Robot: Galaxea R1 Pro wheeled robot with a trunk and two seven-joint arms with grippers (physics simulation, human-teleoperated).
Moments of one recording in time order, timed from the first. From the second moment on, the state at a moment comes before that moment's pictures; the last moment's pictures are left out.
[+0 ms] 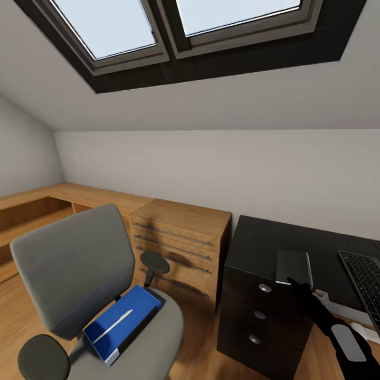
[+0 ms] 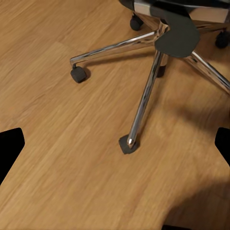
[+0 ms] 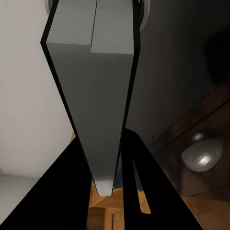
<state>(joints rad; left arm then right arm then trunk) 0.09 0.19 0.13 -0.02 0.20 -0.93 -0.22 -0.43 -0.19 -0.49 -0.72 -0.95 0.42 0.44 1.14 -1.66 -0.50</state>
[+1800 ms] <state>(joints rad) 0.09 0.19 0.13 -0.02 0.20 -0.93 -0.22 -0.43 -0.19 -0.49 -0.72 -0.95 0.42 0.44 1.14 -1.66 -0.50</state>
